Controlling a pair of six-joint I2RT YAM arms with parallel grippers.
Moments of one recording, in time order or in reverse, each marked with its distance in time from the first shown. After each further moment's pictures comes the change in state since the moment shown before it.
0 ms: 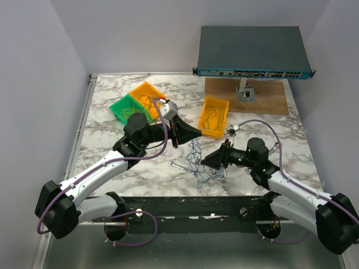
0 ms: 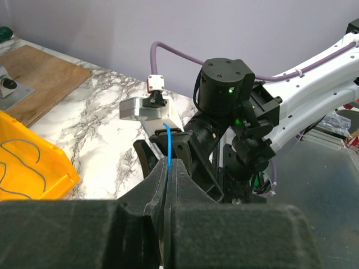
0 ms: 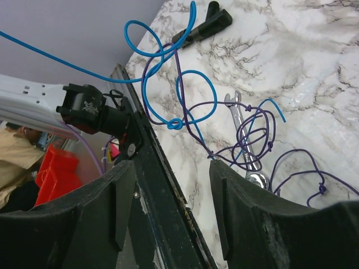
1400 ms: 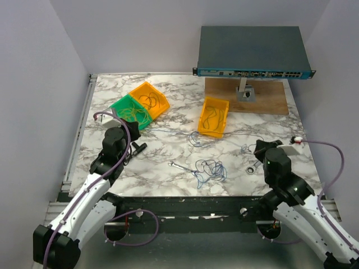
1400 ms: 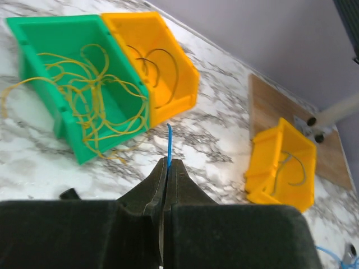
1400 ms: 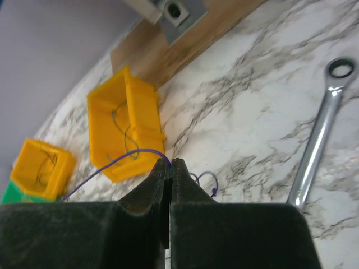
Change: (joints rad) left arm 0.330 -0.334 -0.261 -0.400 -0.956 -0.245; right arm 0.060 -0.517 0.173 -0.858 1.395 0.242
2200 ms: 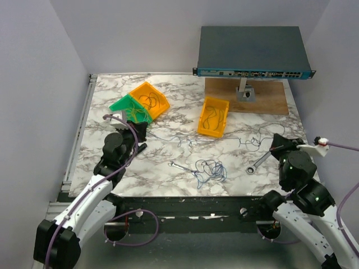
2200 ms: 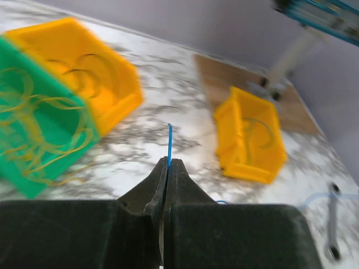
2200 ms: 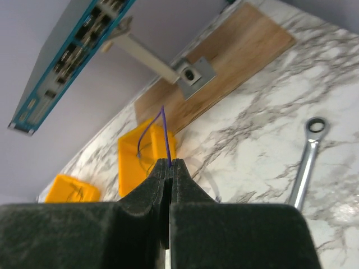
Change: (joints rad) left arm 0.003 -0.022 -0.126 0.214 0.103 0.121; right arm -0.001 -0.113 0.237 -0.174 0.204 -0.070
